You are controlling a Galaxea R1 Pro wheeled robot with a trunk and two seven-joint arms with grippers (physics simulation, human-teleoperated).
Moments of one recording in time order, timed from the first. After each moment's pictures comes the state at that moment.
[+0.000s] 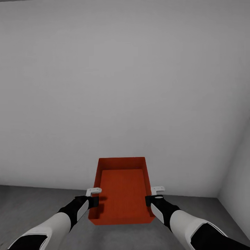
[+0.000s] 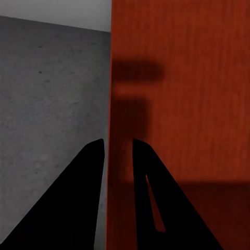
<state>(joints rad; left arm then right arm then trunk) -0.75 -0.05 0.01 -0.22 0.09 0.29 0.02 -0.80 0.12 0.56 -0.11 -0.49 0.13 -0.23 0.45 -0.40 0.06</state>
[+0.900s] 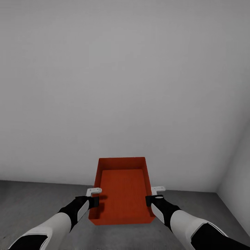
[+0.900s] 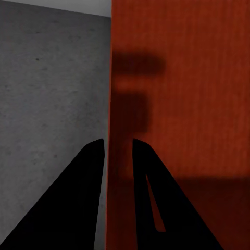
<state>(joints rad) -0.75 -0.06 0.01 -0.22 0.09 0.29 0.03 -0.80 0.11 0.56 -0.11 -0.49 0.13 -0.23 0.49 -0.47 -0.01</state>
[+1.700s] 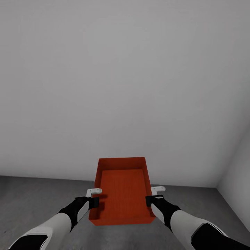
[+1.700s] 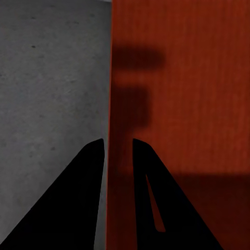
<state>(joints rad) -0.75 -0.06 0.02 -0.21 0.08 0.27 0.02 -0.80 0.11 0.57 -0.11 -0.49 0.13 -0.23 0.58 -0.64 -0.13</state>
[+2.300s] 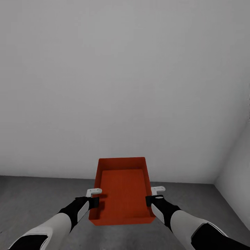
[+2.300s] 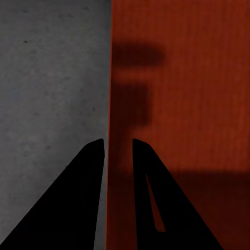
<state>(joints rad) -0.75 -0.06 0.02 -0.21 0.08 0.27 0.02 -0.80 0.11 0.57 -0.11 -0.49 0.13 -0.23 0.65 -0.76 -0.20</state>
